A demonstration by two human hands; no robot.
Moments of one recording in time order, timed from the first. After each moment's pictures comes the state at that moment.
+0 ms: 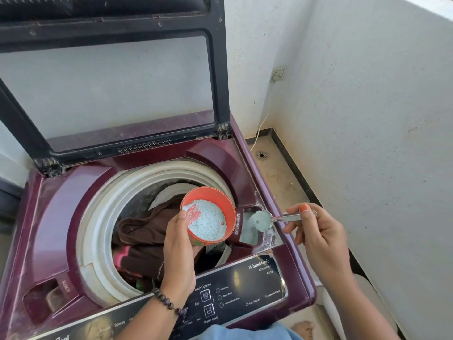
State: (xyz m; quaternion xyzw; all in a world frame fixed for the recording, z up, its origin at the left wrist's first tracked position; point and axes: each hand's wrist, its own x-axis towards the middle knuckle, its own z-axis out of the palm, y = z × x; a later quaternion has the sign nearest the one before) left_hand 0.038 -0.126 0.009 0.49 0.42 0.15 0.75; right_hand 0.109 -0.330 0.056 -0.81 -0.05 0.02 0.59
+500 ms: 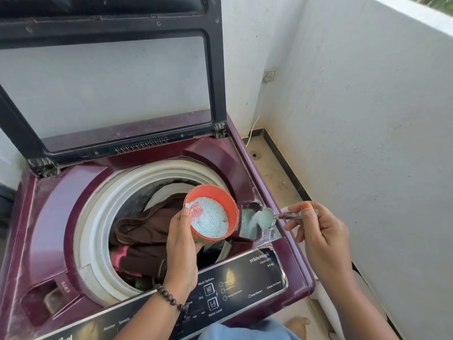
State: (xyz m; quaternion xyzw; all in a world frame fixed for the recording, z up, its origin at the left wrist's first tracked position) left_hand 0.028 -0.133 0.012 0.49 0.39 0.14 0.77; right_hand 0.085 -0.331 0.068 -0.84 -0.04 -0.04 0.53
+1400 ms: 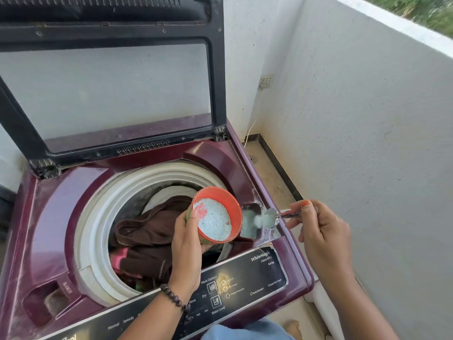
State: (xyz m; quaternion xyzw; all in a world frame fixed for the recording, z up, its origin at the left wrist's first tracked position) left_hand 0.021 -0.143 0.012 0.52 0.35 0.13 0.77; right_hand 0.075 -0.332 0.079 -0.87 -0.04 -0.07 0.48
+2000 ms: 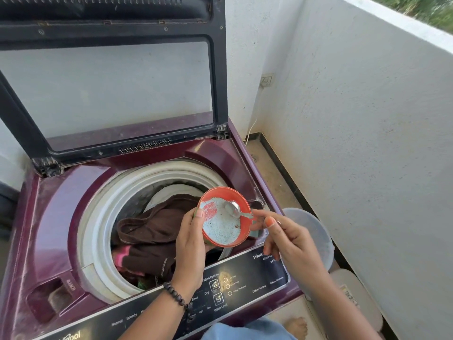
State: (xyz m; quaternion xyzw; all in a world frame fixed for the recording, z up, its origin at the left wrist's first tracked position) left_hand 0.016 -0.142 0.001 0.55 0.32 0.11 0.76; right_hand 0.061 -0.315 0.053 -0.74 -0.12 0.17 0.64
